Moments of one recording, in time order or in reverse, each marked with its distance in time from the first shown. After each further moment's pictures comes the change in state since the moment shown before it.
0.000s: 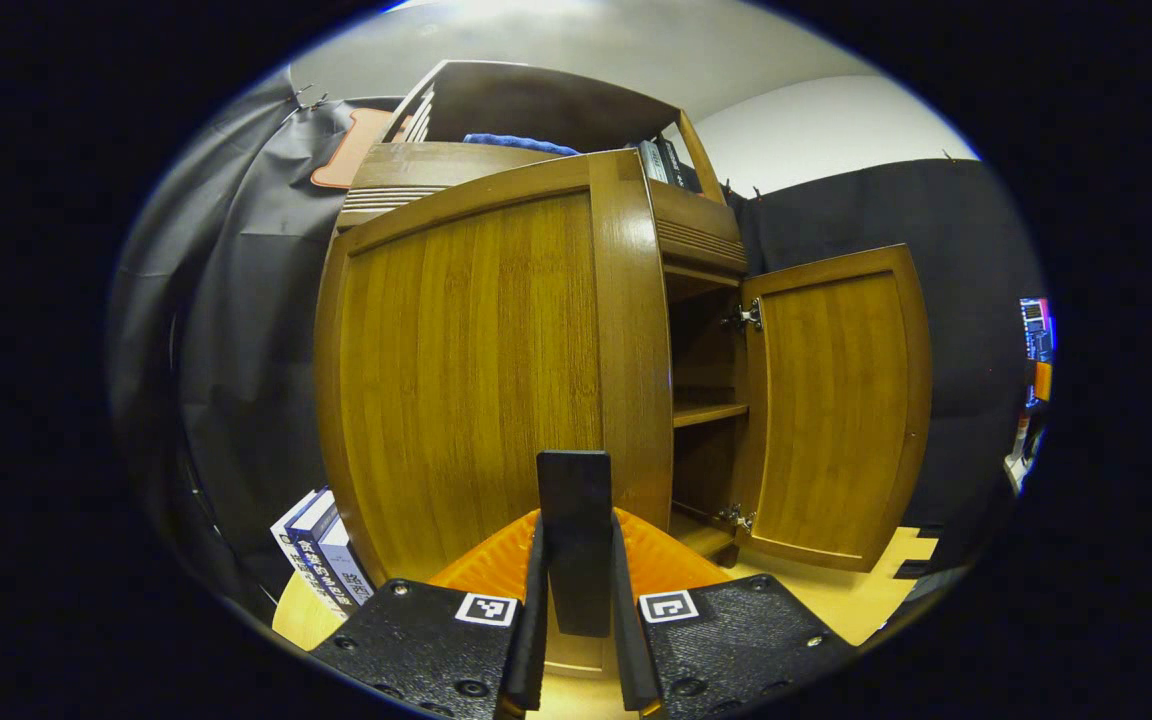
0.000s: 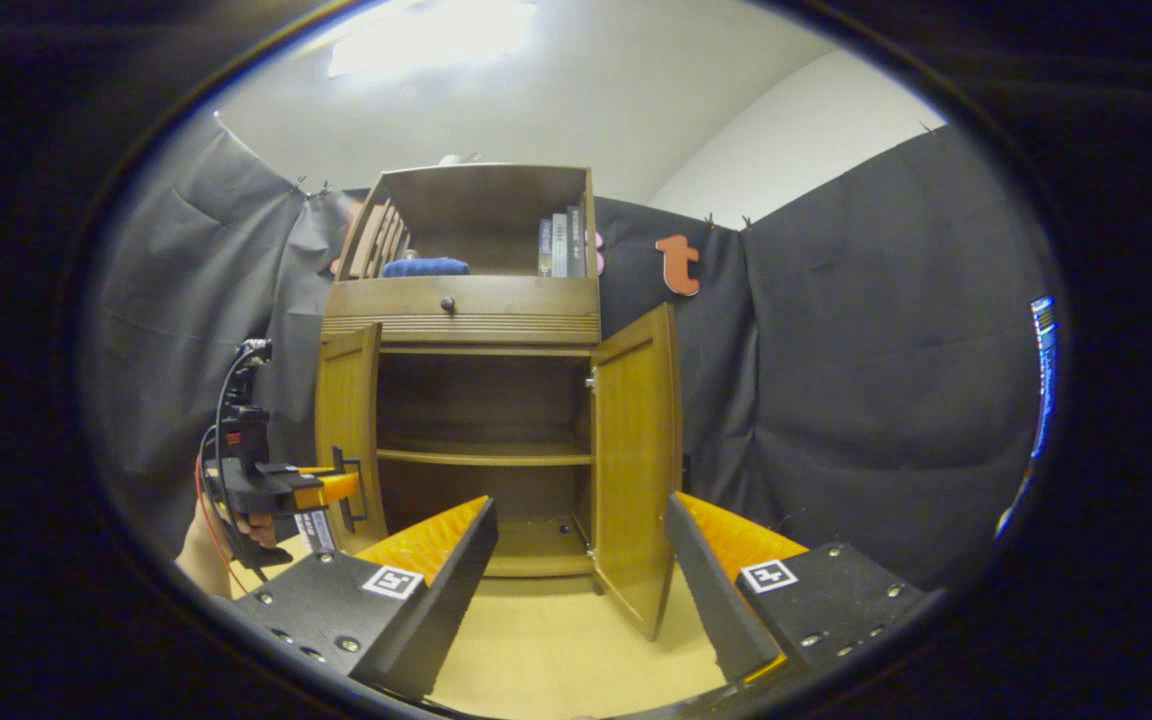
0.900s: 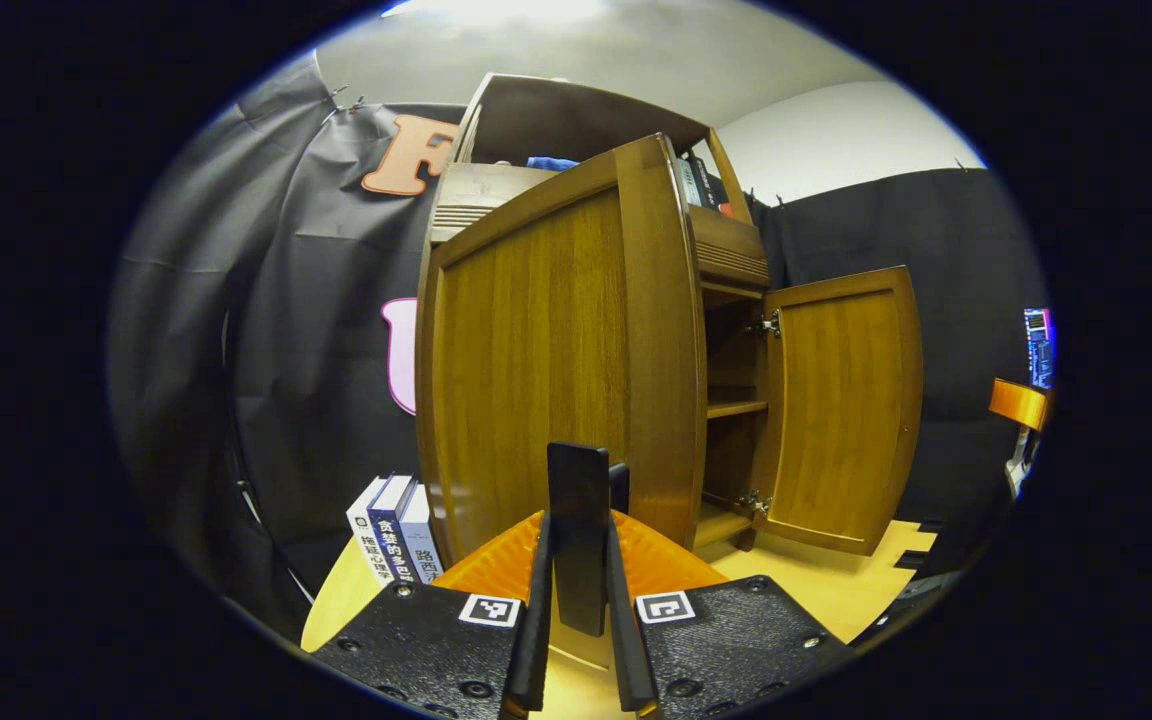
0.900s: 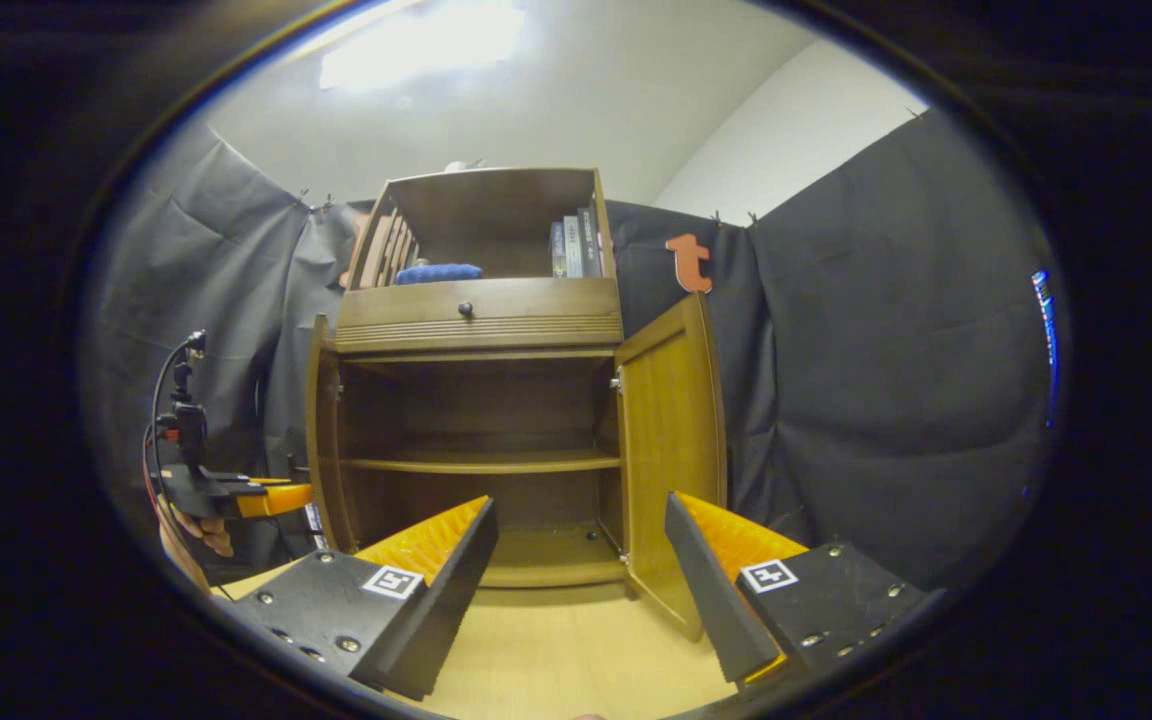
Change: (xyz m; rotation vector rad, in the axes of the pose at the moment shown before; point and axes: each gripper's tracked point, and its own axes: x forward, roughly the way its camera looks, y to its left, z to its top) left arm -0.076 0.047 0.004 -0.021 0.004 0.100; right arm 0.013 0.020 -0.019 0.040 -0.013 0.019
